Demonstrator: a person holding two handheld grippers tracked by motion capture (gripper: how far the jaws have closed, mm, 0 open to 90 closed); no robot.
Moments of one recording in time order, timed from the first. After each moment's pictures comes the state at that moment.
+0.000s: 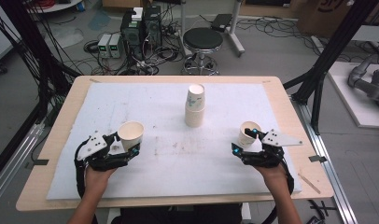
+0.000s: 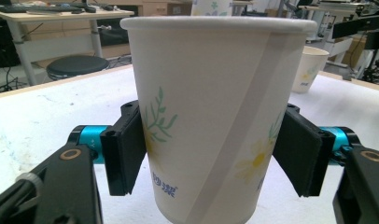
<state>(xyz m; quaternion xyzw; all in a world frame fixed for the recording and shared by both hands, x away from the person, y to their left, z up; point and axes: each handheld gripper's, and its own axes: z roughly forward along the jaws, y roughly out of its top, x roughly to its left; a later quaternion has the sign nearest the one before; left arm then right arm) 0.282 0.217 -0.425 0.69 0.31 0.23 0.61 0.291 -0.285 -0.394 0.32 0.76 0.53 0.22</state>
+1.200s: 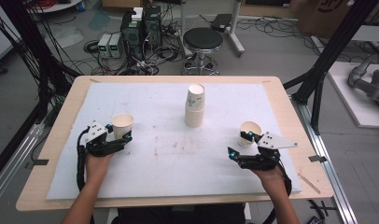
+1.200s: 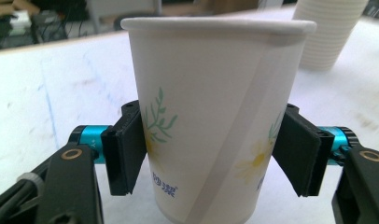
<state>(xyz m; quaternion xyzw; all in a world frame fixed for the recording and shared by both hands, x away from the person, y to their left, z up) 0.334 0.240 -0.454 0.71 0.42 0.27 0.50 0.286 -0.276 -0.397 0.30 0.77 0.52 0.21</state>
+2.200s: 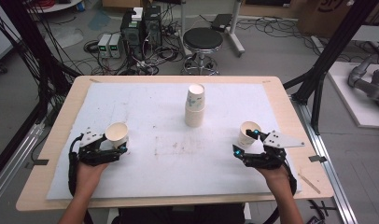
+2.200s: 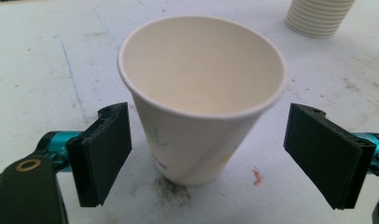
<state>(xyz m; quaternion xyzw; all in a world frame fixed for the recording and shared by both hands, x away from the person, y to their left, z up) 0.301 0.251 -0.443 0.72 0.46 0.24 0.46 0.285 -0.288 -0.389 0.31 0.77 0.52 0.22</state>
